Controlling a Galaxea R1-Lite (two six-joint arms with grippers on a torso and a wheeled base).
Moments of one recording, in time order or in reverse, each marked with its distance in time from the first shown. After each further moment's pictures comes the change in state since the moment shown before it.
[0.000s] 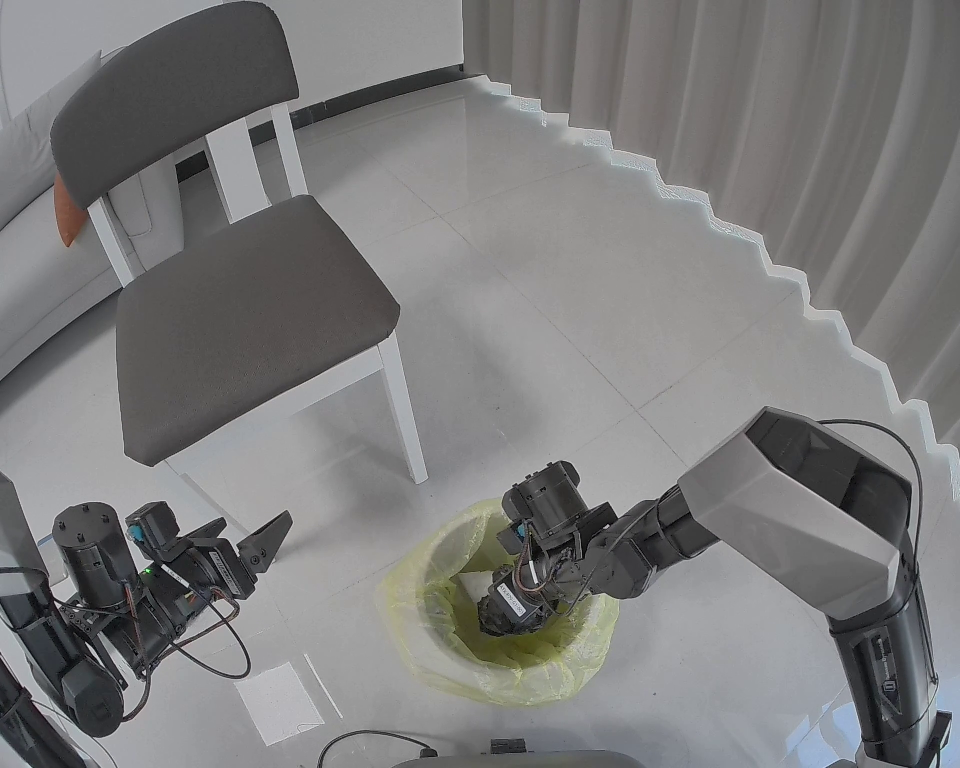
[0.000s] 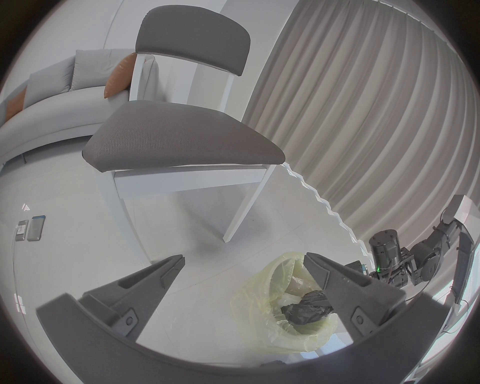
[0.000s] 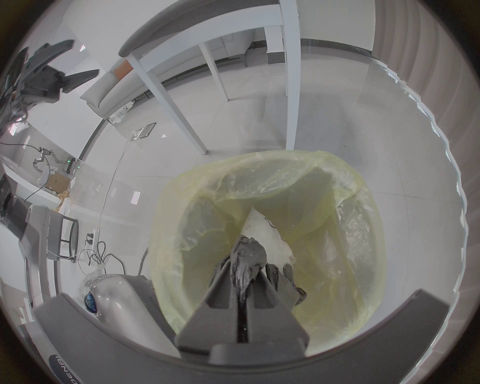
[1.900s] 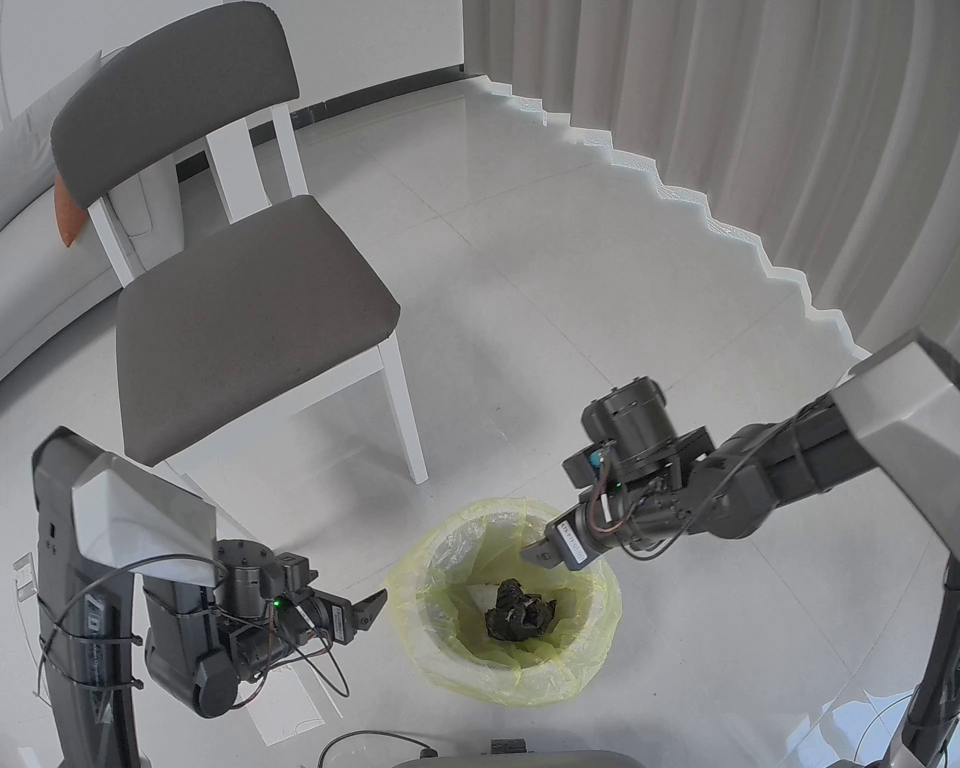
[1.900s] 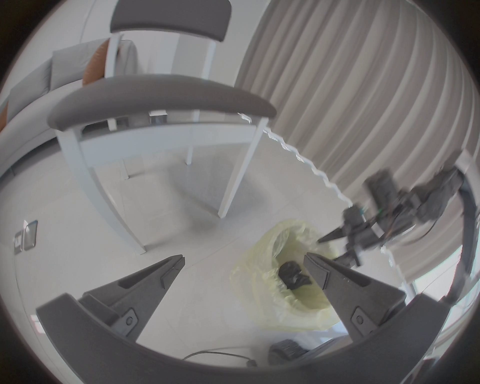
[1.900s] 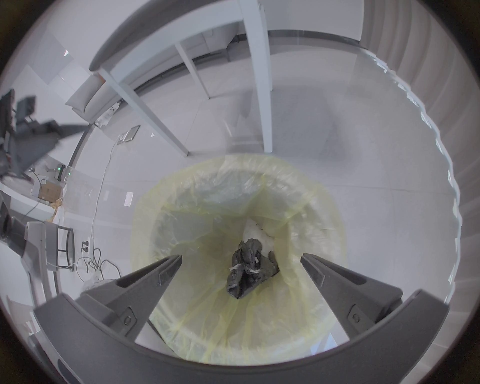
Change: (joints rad) left arm -0.110 0.554 -0.269 -0.001 0.006 0.257; right arm -0.070 -0.331 0.166 0.077 -0.019 0.038
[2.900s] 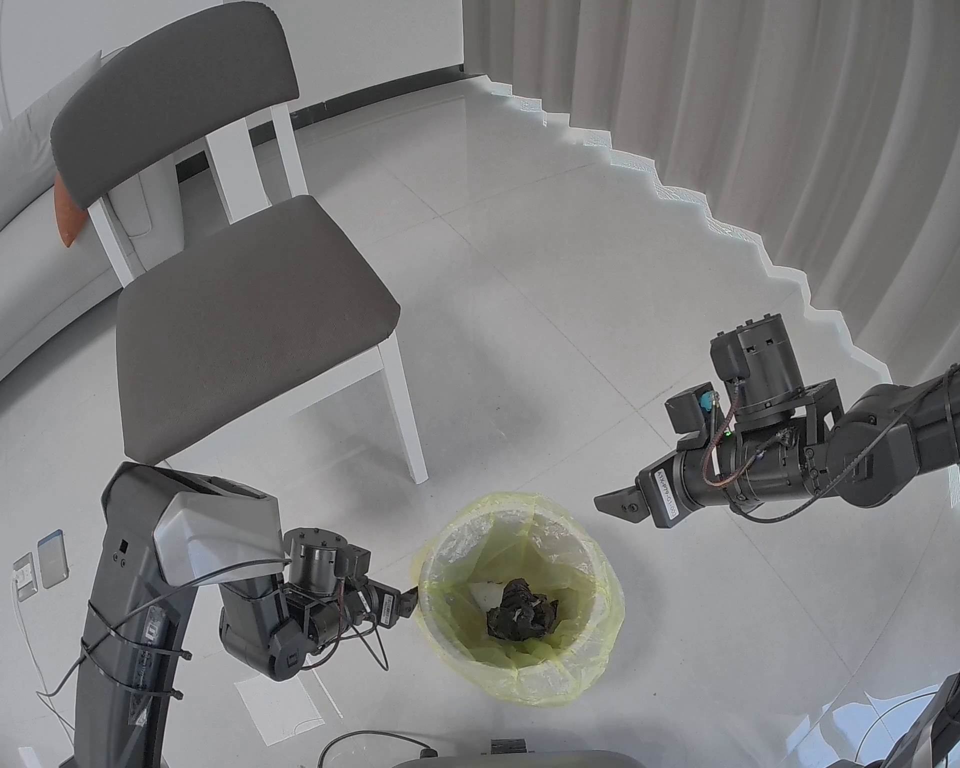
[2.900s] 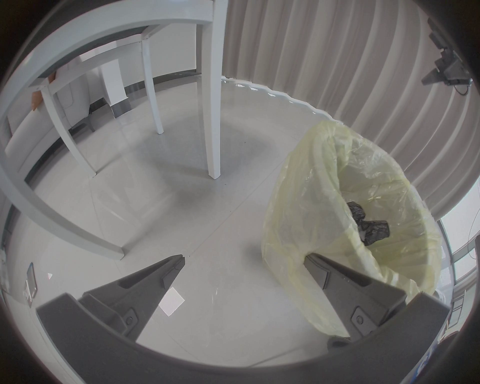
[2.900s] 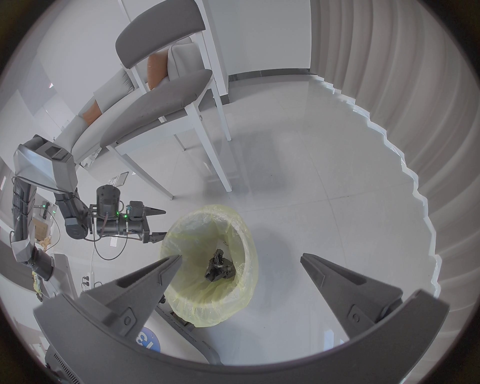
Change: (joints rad) left arm -0.039 0.208 -0.443 0.318 0.056 0.117; right arm -0.095 -0.311 0.188 -0.010 -0.005 0.010
